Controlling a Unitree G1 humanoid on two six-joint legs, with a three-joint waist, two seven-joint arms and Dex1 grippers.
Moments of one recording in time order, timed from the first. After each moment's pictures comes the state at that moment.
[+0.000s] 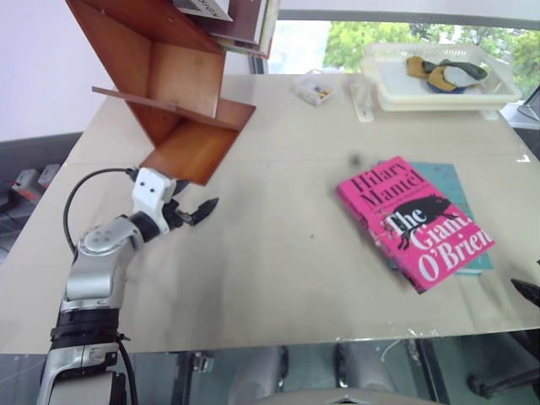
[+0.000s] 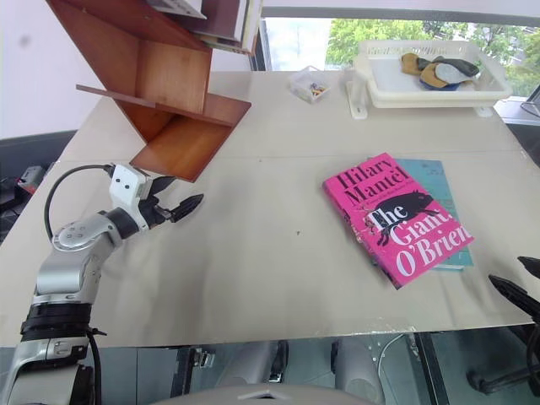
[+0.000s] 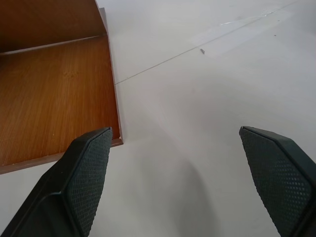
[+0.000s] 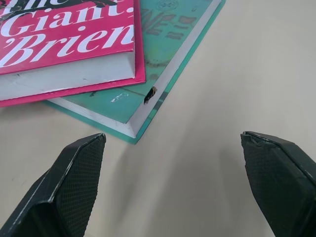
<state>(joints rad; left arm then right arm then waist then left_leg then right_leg) -0.27 0.66 0.21 0.13 -0.31 0.26 -0.74 0.34 -0.83 -0.69 0.25 0.59 0.17 1.22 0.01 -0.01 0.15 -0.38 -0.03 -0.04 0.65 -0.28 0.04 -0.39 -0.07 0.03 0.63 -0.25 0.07</state>
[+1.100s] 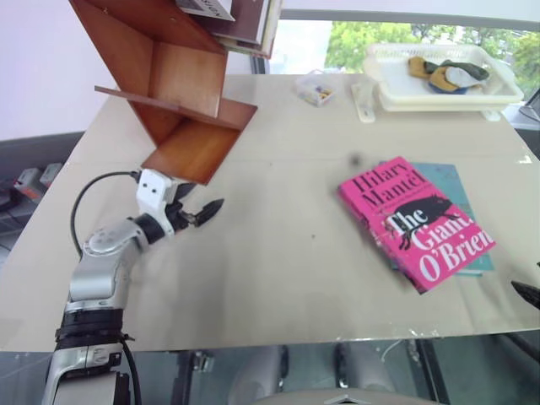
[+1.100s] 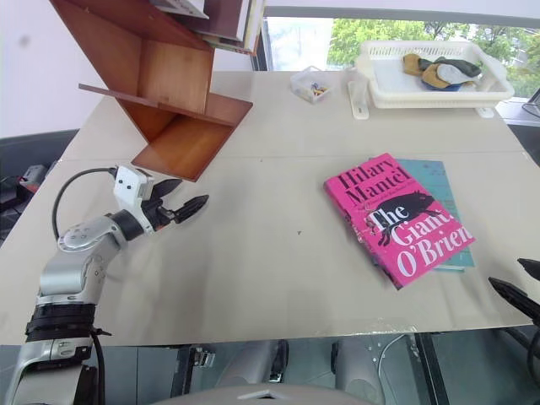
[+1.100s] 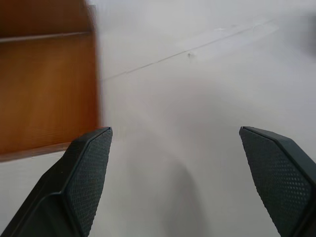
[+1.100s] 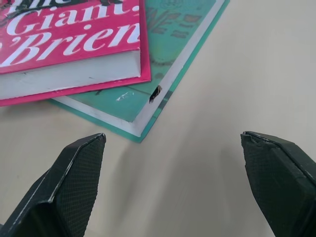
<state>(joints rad) -0.27 0.63 0.21 0.06 -0.44 0.36 -0.81 0.37 -0.83 -0.71 0.21 0.62 0.18 1.22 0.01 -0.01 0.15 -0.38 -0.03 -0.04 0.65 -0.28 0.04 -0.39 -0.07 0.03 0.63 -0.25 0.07</state>
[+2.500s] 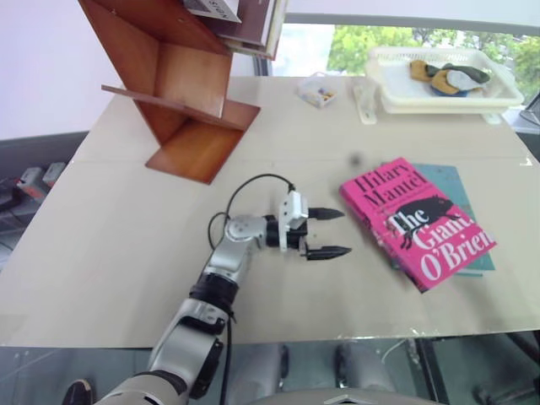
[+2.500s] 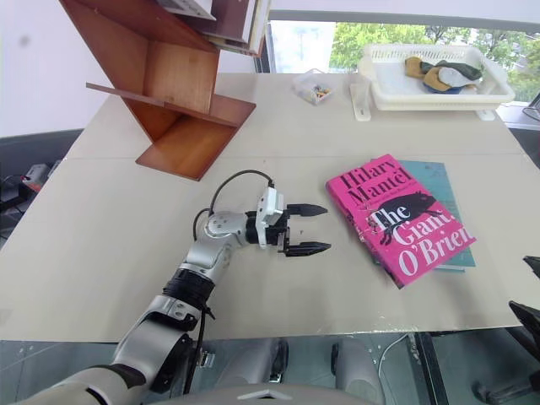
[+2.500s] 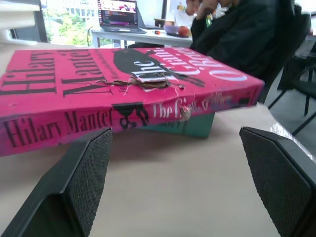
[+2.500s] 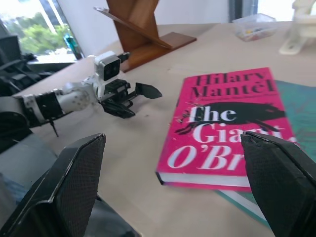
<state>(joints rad) -0.57 0.16 -0.24 0.44 -0.30 0.06 -1.23 0.70 -0.75 -1.08 -0.34 1.07 0.50 1.38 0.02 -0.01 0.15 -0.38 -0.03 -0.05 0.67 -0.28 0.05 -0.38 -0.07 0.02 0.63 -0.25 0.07</state>
